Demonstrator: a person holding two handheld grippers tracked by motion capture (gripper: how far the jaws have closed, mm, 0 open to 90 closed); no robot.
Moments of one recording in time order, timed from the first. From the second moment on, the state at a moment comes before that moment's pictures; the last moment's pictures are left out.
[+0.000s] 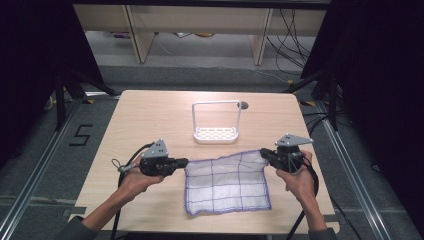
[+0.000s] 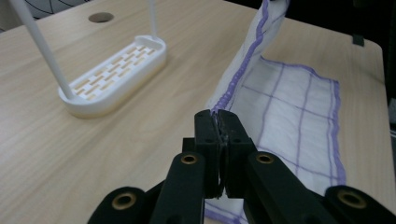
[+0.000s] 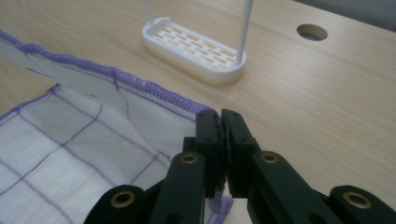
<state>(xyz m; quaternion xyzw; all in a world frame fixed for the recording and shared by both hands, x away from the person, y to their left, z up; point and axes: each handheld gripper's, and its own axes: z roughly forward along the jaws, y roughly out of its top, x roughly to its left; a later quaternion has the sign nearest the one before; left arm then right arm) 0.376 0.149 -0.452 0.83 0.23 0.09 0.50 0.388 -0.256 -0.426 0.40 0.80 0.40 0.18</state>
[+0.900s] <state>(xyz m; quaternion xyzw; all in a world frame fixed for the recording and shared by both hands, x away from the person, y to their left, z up) 0.316 0.136 -0.501 0.87 0.17 0.05 0.46 0.309 -0.269 -0.478 0.39 0.82 0.38 0.15</state>
